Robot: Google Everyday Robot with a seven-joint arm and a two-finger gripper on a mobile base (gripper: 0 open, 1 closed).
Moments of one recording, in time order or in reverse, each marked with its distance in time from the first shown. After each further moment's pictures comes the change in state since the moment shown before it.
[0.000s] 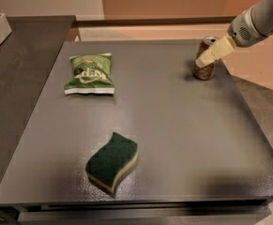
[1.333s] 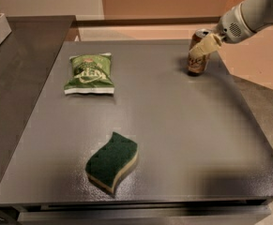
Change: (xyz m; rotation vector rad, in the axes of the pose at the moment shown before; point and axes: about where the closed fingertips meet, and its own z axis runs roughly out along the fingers) arm -0.027 0.020 0.011 -0.096 -0.048 -0.055
